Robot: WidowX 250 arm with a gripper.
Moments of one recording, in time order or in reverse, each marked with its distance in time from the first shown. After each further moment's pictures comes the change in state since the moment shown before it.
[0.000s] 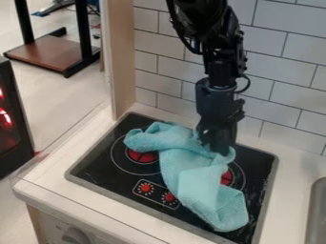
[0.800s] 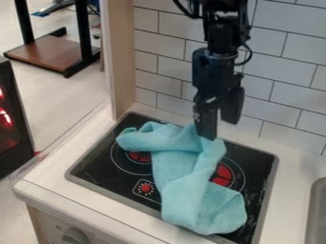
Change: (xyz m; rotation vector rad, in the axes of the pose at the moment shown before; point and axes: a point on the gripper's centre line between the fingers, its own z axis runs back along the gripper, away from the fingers) arm -0.005 0.011 0.055 0.015 -0.035 0.036
